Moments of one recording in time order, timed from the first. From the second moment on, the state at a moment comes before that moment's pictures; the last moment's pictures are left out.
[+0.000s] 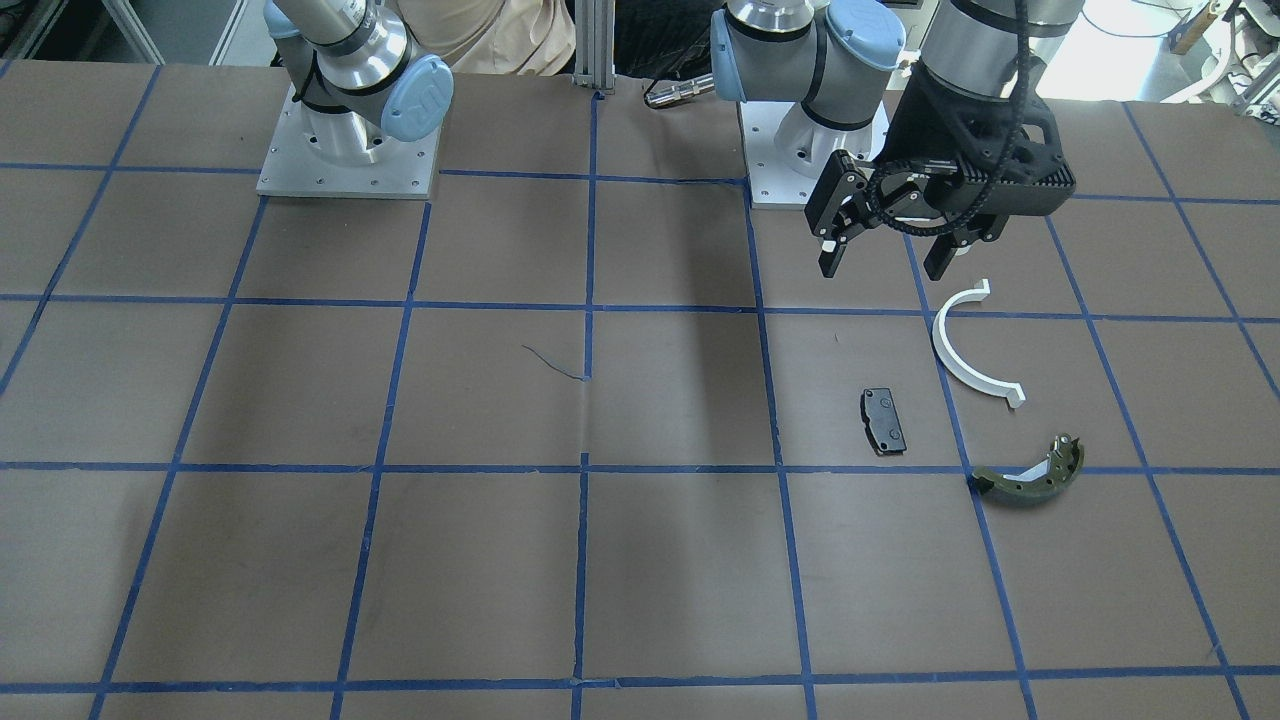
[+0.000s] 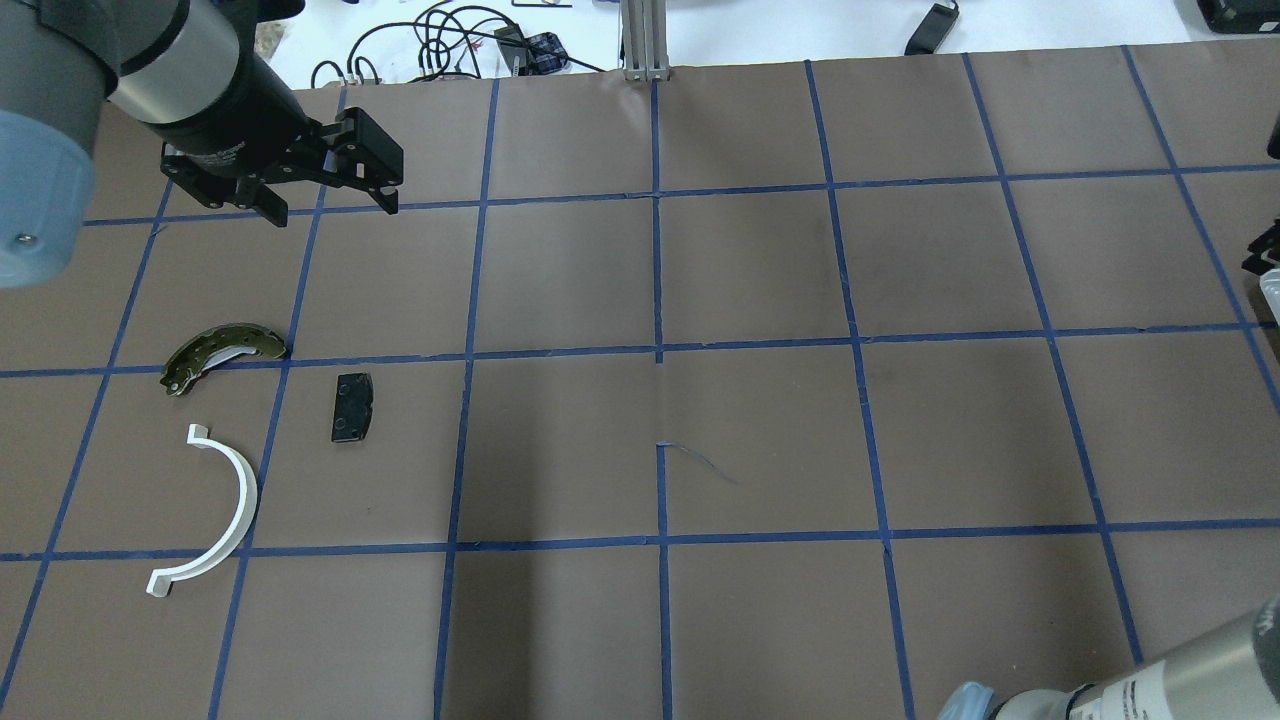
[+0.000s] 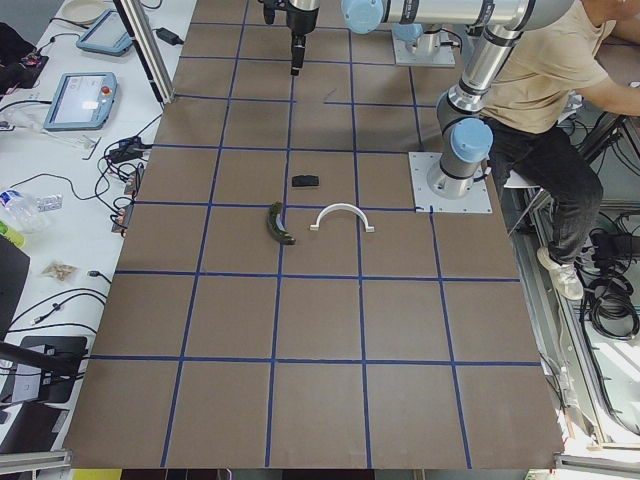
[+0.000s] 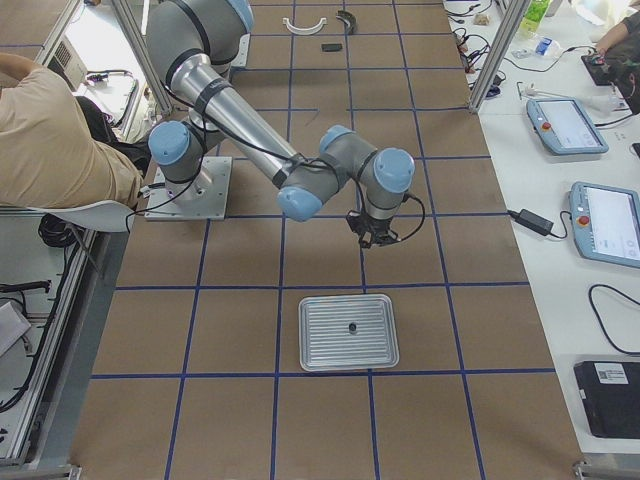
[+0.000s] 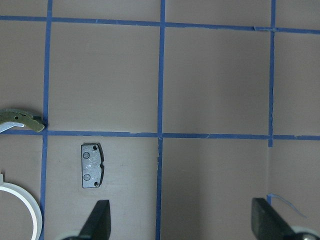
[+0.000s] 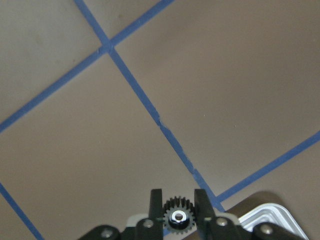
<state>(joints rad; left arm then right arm) -1.54 -1.52 -1.62 -1.41 1.52 -0.02 0.95 -1.23 1.56 -1.85 -1.55 -1.54</state>
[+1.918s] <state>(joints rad) -1.54 -1.52 -1.62 -1.41 1.52 -0.02 1.91 -1.14 1.69 -2.22 -1.50 0.17</state>
